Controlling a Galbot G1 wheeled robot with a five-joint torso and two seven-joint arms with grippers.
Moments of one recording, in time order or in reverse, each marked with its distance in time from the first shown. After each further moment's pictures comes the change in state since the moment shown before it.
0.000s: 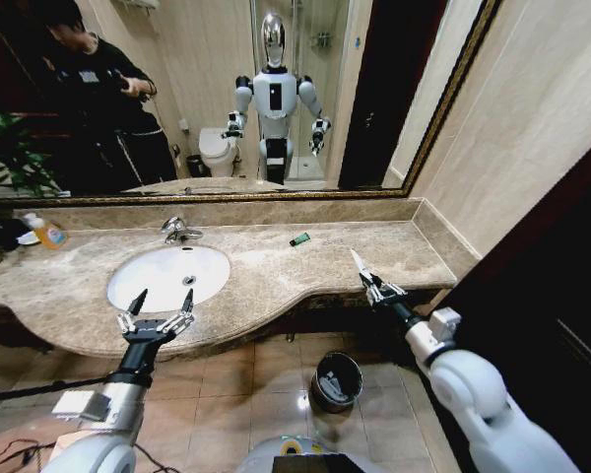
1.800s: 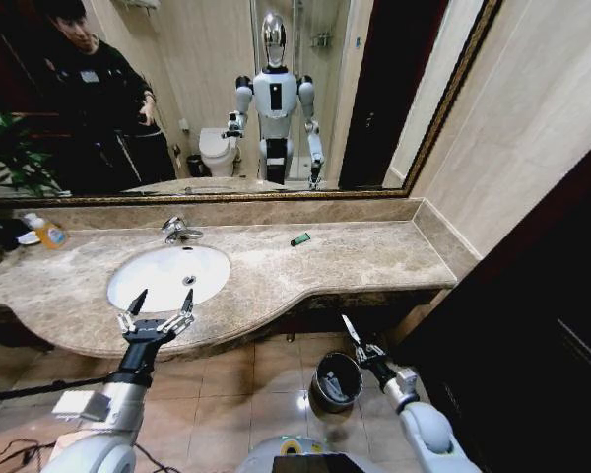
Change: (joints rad) left arm 0.000 0.000 0.000 0.000 0.000 0.000 0.000; right arm 0.097 0.249 -0.038 -0.790 -0.306 0.357 -0.246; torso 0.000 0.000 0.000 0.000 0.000
